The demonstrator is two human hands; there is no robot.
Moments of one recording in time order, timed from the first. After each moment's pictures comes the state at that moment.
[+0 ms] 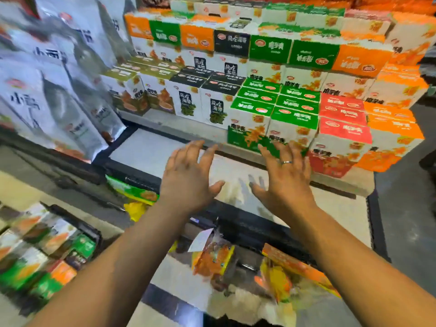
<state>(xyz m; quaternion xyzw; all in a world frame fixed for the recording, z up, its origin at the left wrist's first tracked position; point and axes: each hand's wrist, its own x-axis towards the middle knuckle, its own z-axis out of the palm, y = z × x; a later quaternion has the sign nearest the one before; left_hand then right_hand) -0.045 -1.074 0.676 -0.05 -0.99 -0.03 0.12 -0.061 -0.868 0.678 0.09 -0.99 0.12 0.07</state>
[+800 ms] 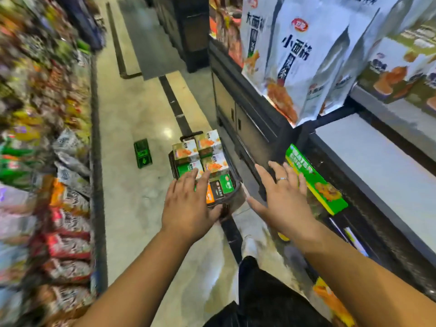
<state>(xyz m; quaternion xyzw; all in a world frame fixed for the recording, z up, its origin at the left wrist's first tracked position) 0.234 -1.420 0.595 0.39 -0.92 -0.04 0.03 0.058 -1.301 0.587 0.48 -0.87 0.10 -0.04</state>
